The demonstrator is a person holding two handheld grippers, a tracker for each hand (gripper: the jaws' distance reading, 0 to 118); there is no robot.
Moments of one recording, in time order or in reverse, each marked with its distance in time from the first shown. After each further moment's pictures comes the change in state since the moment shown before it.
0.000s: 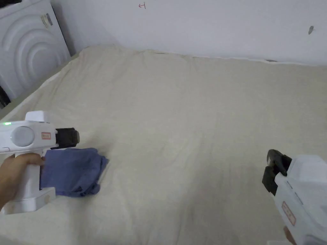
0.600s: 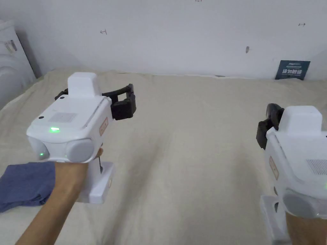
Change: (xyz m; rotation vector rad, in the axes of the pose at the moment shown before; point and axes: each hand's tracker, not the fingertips) left arm 0.266 -0.039 0.198 0.686 -0.275 -0.152; right arm 0.100 0.071 0.105 0.261 -0.212 0.075
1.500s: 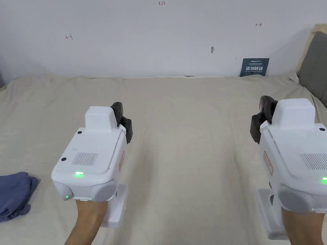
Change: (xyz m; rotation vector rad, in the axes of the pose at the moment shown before) left arm 0.071 -0.047 0.015 0.067 -0.098 -0.007; right arm 0.040 0.002 0.029 0.036 -0.081 0.019
